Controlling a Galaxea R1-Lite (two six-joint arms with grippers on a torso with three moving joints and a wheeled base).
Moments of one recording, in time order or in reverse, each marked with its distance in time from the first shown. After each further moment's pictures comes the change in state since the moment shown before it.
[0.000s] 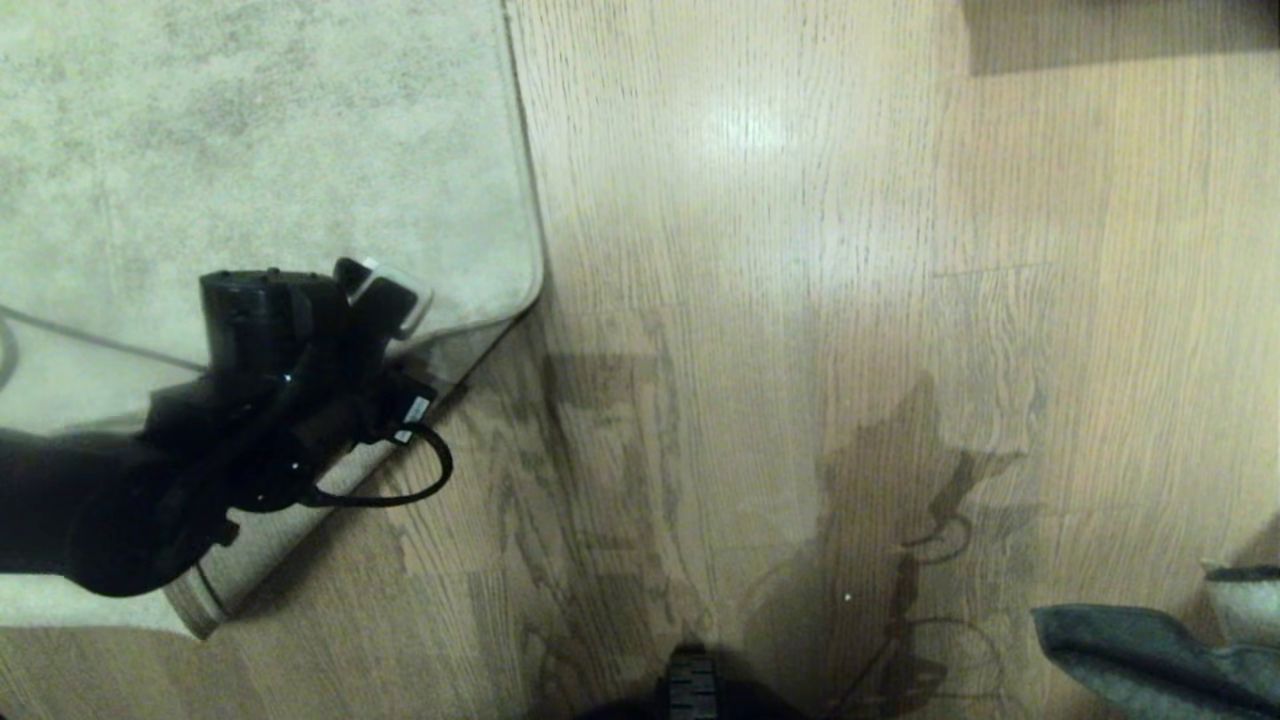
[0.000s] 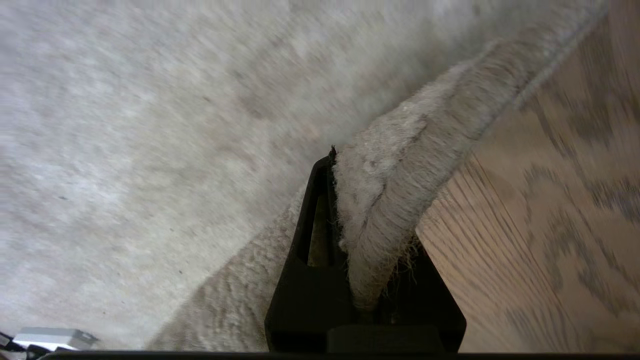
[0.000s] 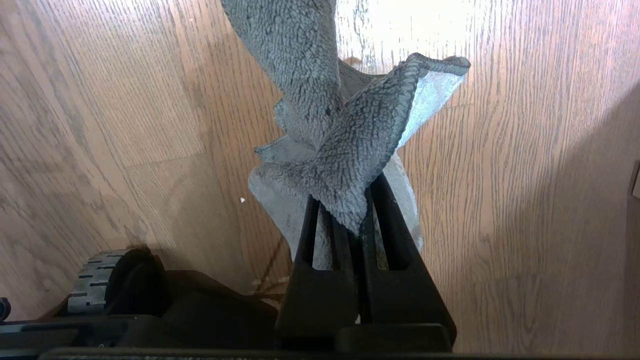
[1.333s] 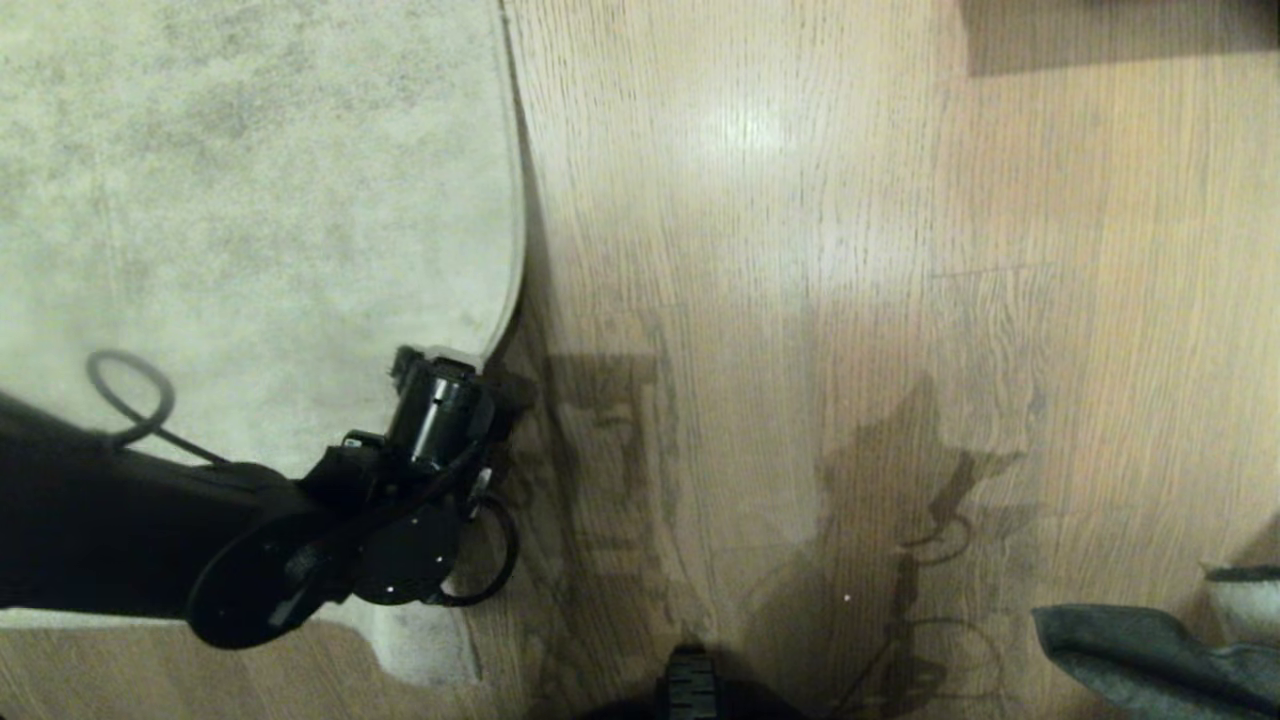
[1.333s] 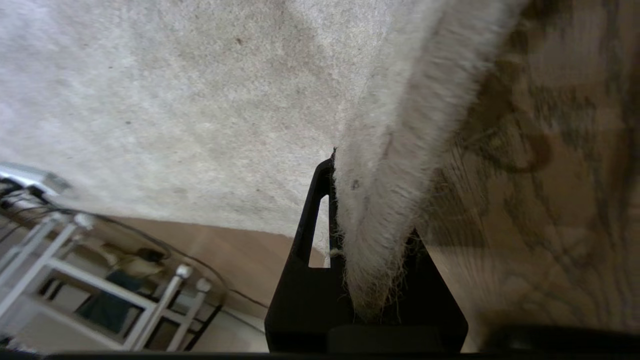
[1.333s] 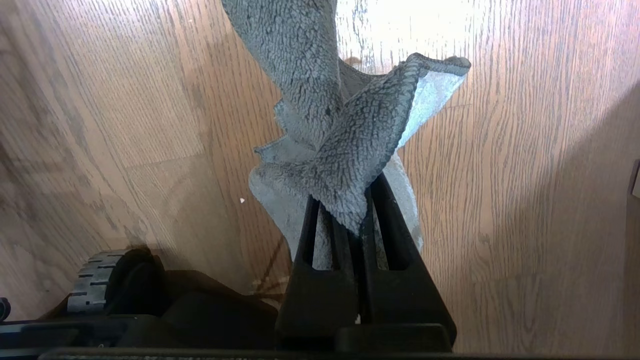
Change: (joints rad) left arm -0.246 0.093 -0.007 0.323 0.439 -0.493; right arm 0.000 0.000 0.000 0.000 0.000 0.000
